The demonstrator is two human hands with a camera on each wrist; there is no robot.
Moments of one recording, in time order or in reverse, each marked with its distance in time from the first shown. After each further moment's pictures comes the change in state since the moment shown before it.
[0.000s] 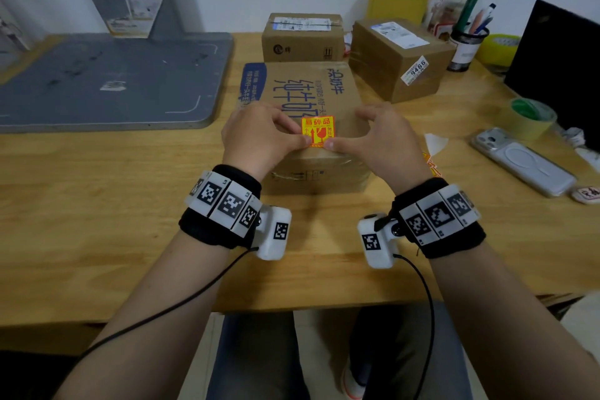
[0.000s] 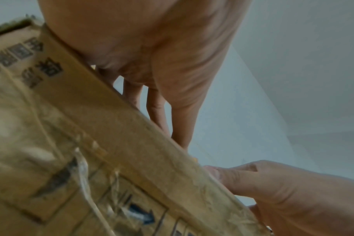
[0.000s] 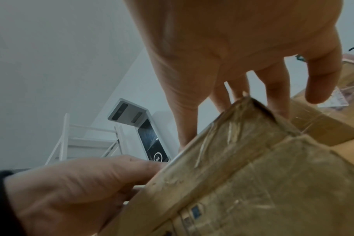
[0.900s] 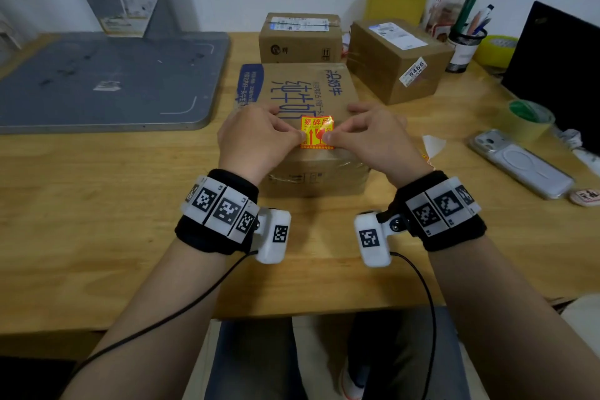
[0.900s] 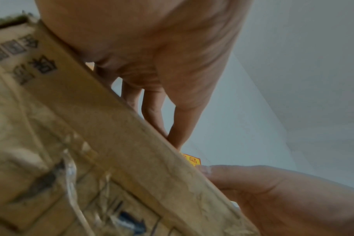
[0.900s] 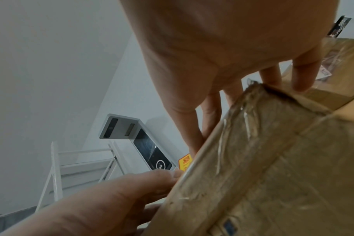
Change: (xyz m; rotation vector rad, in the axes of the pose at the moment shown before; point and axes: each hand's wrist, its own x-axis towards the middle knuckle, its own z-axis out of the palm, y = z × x) left_hand 0.006 -0.006 0.002 0.008 0.012 0.032; right_hand 0.009 0.000 -0.002 0.127 -0.157 0.012
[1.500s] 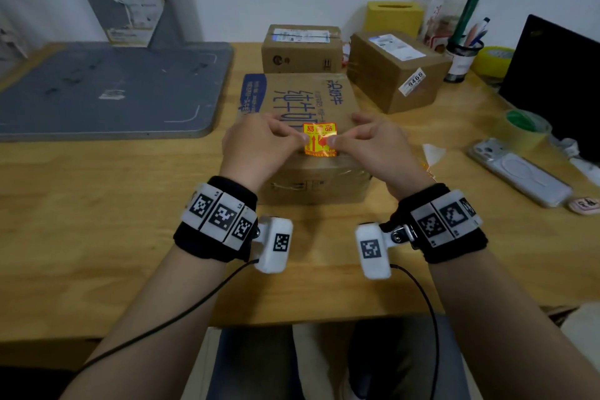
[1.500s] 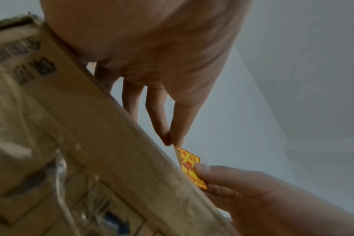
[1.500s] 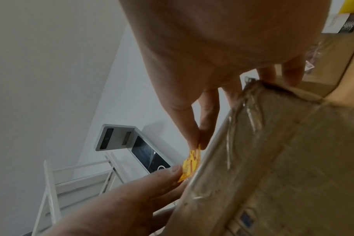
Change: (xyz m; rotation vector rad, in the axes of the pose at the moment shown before) left_hand -0.005 0.004 -0.008 -0.231 -0.063 -0.052; right_hand -0.002 0.001 0.003 0.154 0.034 0.046
